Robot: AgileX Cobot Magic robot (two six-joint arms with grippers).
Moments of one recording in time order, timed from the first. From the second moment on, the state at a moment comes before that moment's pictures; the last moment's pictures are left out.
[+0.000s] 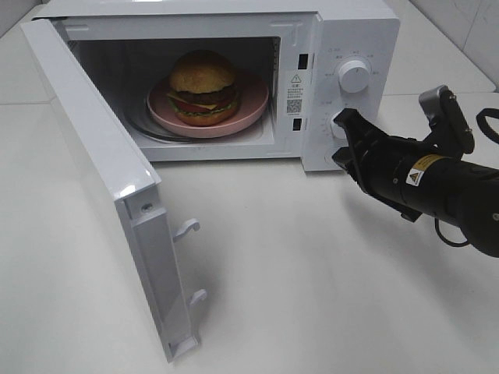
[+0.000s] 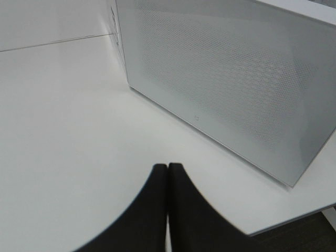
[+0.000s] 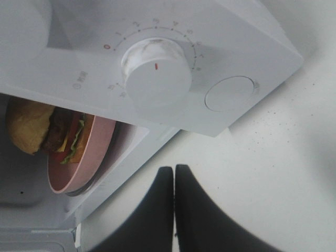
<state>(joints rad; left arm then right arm) -0.27 0.00 -0.50 -0.06 1.04 0.05 0.40 1.79 -0.52 0.00 -0.81 1.01</state>
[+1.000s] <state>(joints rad) -0.27 0.00 -0.50 -0.06 1.04 0.05 0.40 1.74 -0.52 -0.16 -0.63 0.23</state>
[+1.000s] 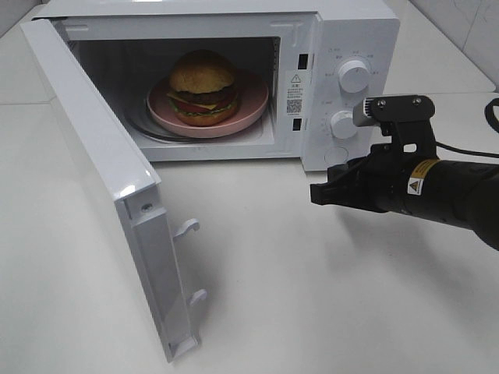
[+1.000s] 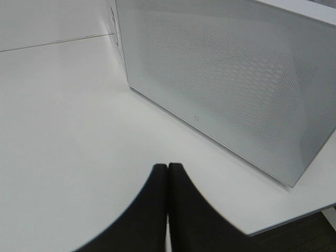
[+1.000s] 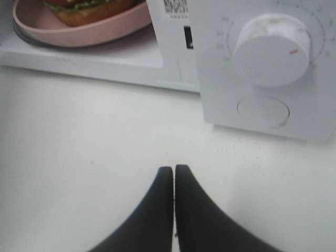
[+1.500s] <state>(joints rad) -0.27 0.00 -0.50 -0.06 1.04 0.05 0.40 1.74 -0.52 -0.16 -0.27 0.22</state>
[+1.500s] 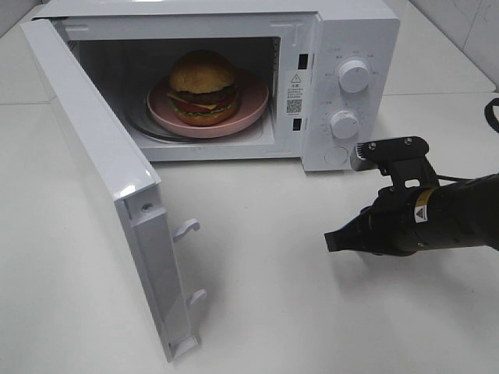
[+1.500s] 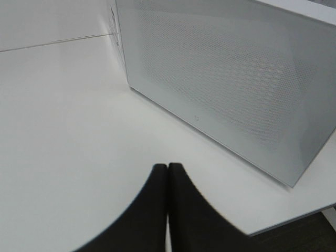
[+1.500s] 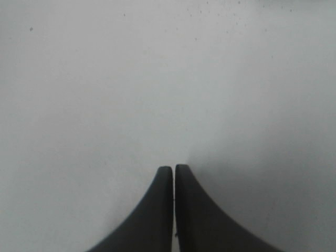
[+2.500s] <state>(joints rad) -0.27 0.00 -0.50 -0.06 1.04 0.05 0.40 1.67 -1.02 0.36 0.83 -0.39</state>
